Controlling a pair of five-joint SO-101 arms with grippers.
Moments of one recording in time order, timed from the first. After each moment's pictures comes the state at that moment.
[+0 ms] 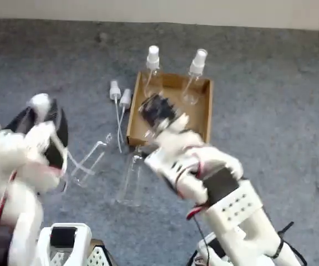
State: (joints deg) left arm -6.7 -67.8 15.7 76.4 14.4; right arm -38.7 -50.9 41.0 61.8 10.9
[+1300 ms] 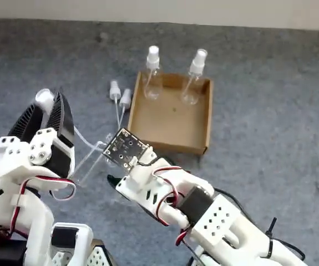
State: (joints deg) left arm -3.5 -78.5 34.2 58.6 21.4; right arm -53.1 -52.9 53.4 44.0 9.5
